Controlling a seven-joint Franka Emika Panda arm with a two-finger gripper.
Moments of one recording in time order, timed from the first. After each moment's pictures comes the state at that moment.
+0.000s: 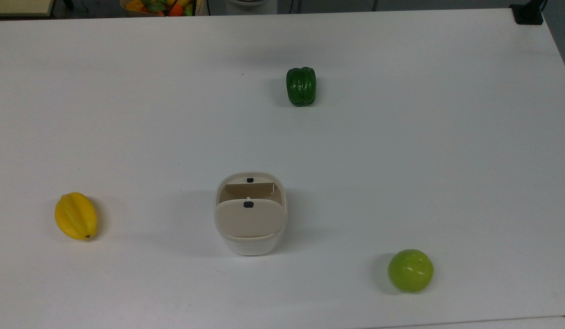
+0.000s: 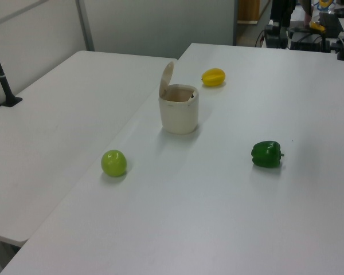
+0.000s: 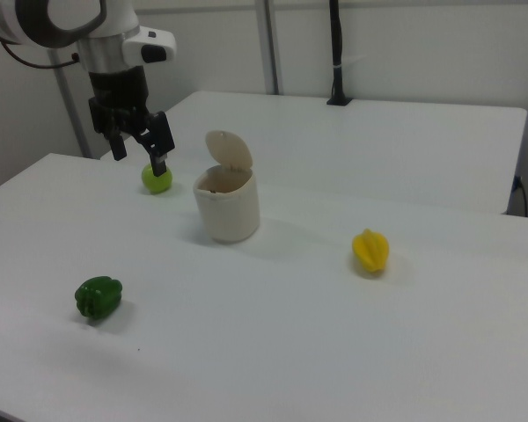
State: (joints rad) arm -0.02 -0.06 -0.01 -1.60 0.05 1.56 0.05
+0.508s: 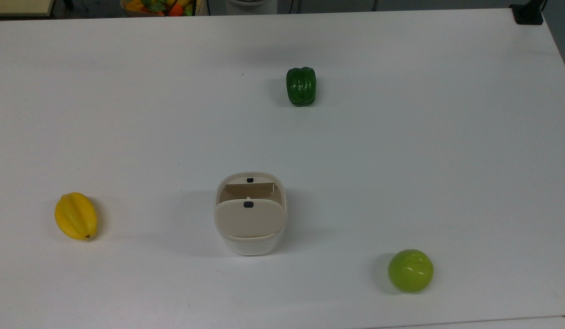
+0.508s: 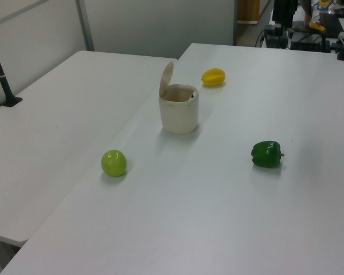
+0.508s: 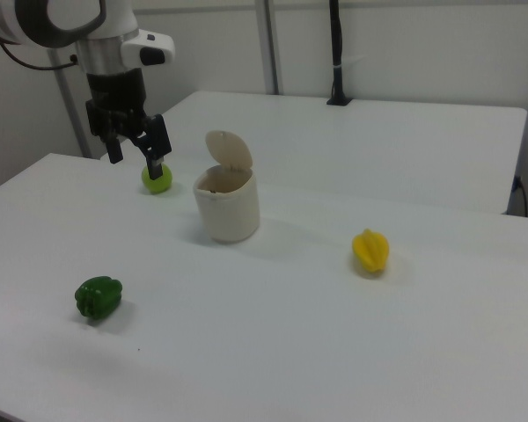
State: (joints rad) arm -0.02 -0.06 -0.01 -1.60 0.06 1.54 0.05
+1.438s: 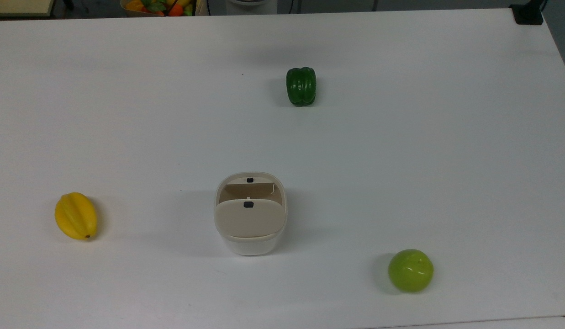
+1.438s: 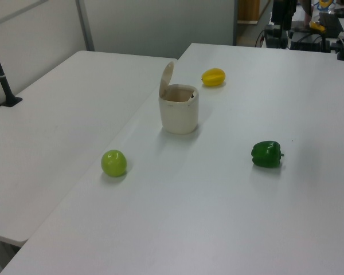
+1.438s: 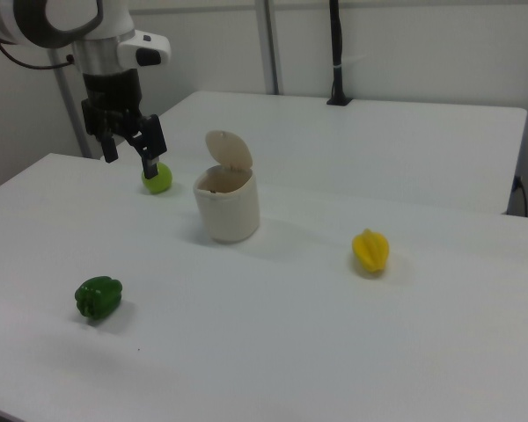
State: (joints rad) arm -0.02 -0.05 0.00 -1.60 0.07 1.54 0.05
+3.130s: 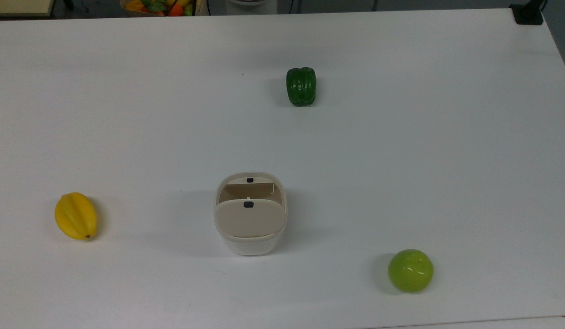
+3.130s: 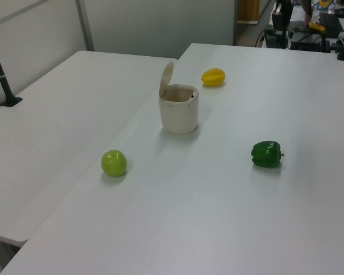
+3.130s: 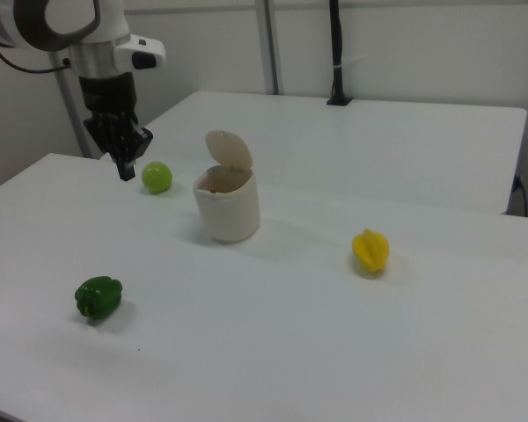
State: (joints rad) arm 0.01 -0.04 0.01 -1.61 0.07 1.54 0.05
